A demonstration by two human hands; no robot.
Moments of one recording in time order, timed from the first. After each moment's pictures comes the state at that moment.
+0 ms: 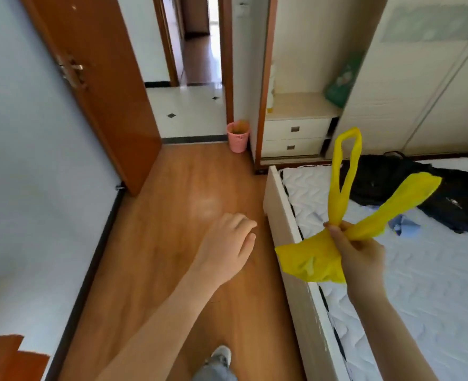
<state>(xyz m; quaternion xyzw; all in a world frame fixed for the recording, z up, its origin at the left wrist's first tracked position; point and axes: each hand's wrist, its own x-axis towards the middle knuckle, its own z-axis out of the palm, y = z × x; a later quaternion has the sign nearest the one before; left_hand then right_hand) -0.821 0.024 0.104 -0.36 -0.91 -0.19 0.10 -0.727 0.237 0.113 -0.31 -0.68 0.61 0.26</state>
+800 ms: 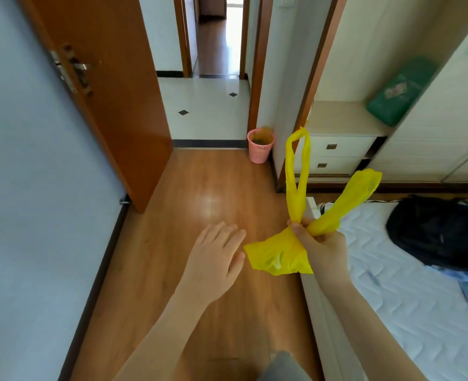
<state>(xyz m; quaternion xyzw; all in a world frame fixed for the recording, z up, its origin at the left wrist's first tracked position) -1.165 -0.081 0.049 -0.31 -0.93 -0.16 0.09 -1.122 0.131 0.090 -0.24 -0.72 0.63 0.17</state>
